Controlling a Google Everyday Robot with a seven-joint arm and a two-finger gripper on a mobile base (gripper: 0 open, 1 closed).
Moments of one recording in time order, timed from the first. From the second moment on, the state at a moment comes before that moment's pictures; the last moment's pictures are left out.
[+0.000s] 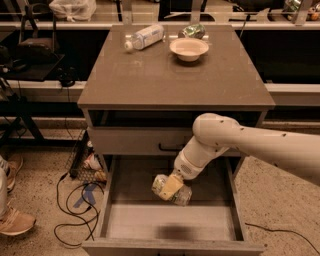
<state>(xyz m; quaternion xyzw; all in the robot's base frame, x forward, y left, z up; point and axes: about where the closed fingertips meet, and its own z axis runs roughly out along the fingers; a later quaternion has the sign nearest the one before) 0.496 -0.038 0.587 -0.48 0.84 0.23 0.07</state>
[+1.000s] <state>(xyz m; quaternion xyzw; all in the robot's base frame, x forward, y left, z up) 0.514 -0.060 0.504 -0.41 0.89 0.19 0.06</state>
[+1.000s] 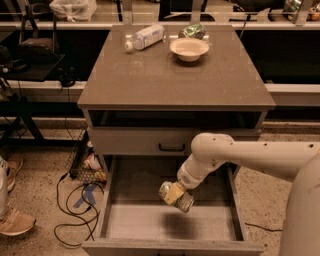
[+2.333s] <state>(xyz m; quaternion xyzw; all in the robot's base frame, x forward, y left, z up) 0.524 -0.110 0.430 -0.31 0.93 0.18 0.05</state>
